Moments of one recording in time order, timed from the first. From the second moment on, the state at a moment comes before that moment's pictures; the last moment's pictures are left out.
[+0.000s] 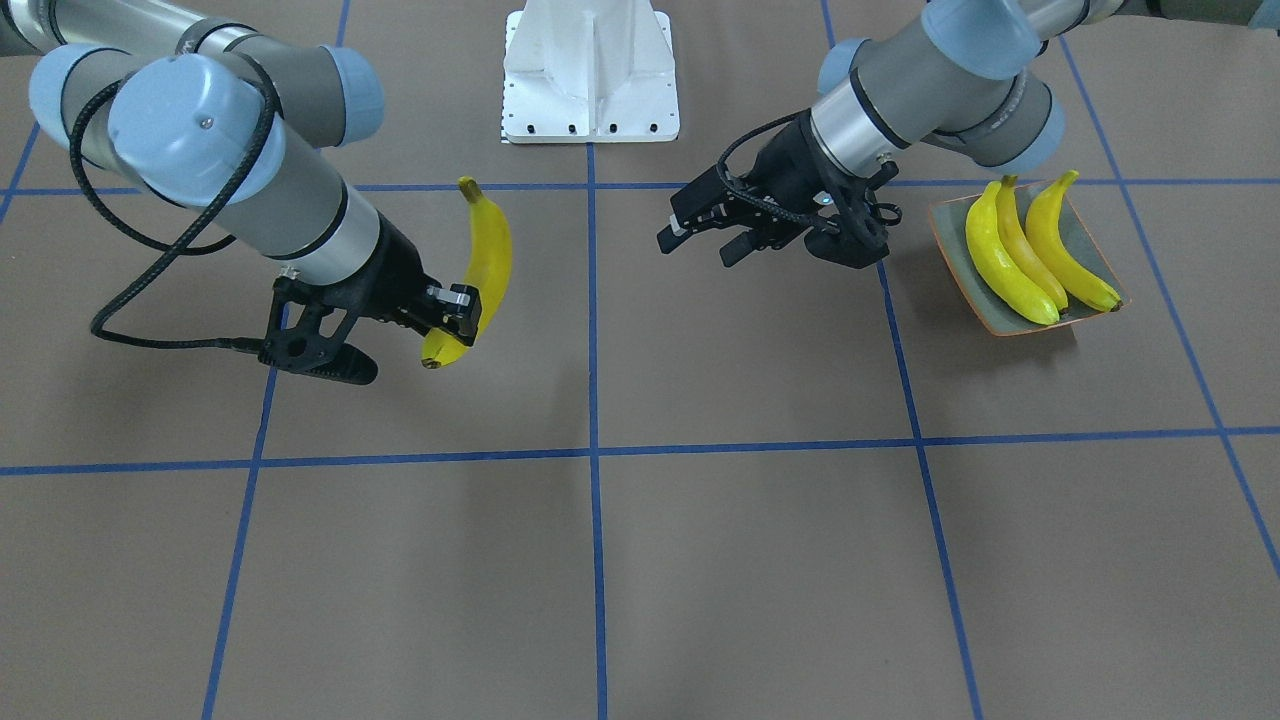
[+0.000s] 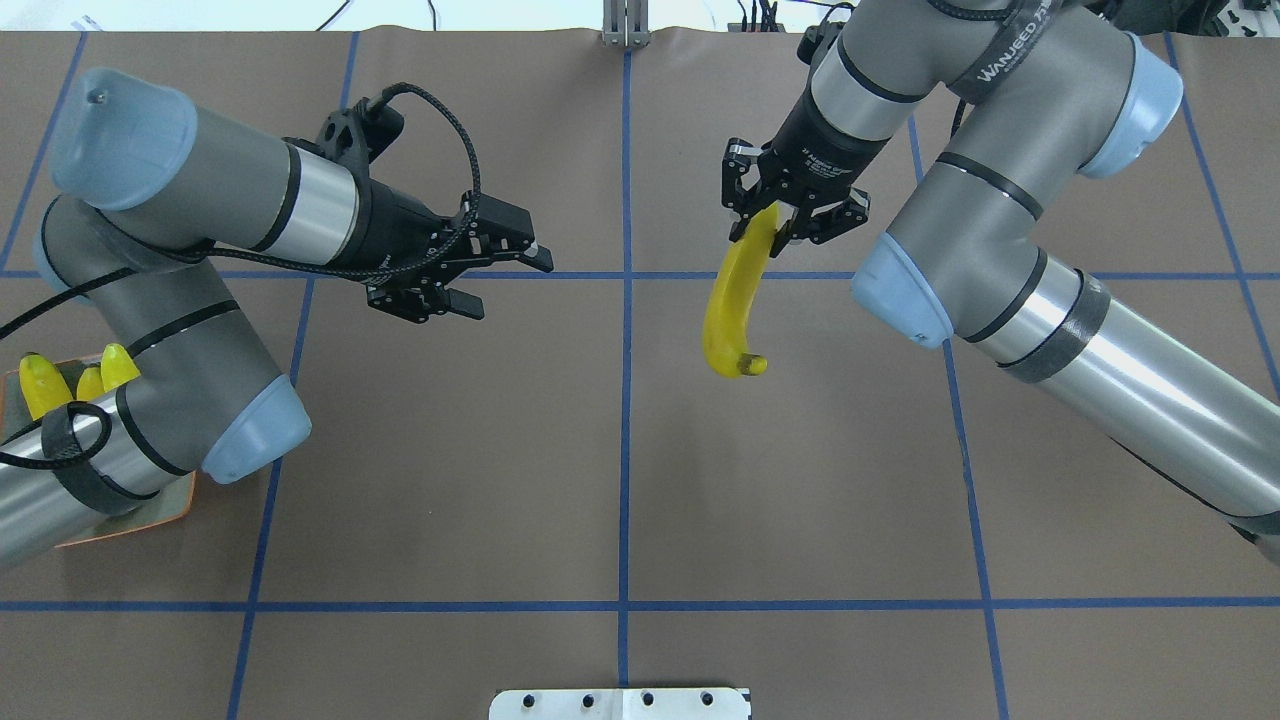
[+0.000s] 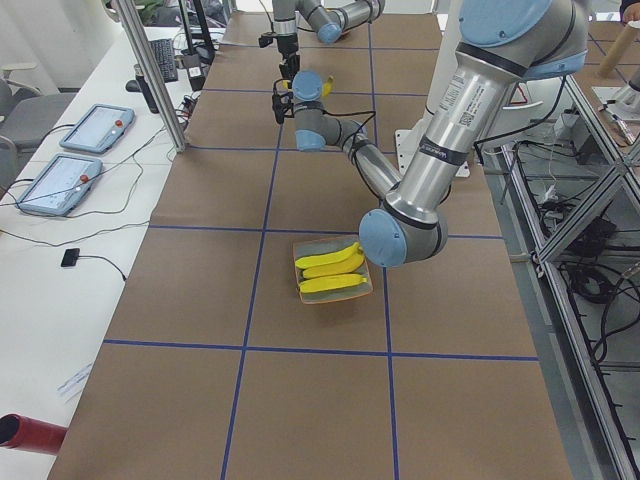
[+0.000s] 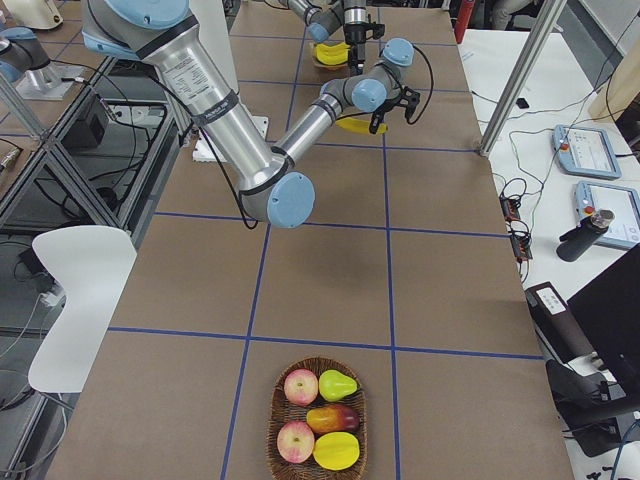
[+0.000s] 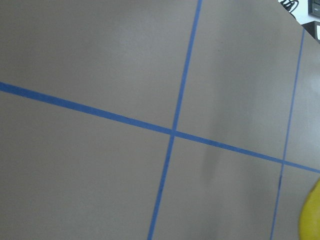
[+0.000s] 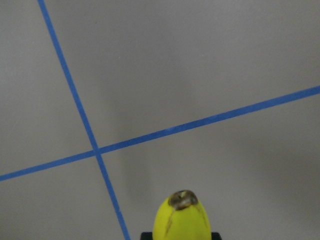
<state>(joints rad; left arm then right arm) -0.74 -2.09 -1.74 -2.33 -2.20 -1.68 0.85 -0.87 1.66 -1.55 2.33 1.31</state>
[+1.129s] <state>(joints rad) -0.67 -2.21 -1.69 -2.33 -2.19 -1.75 0.80 -0.87 1.69 -1.34 2.34 1.40</state>
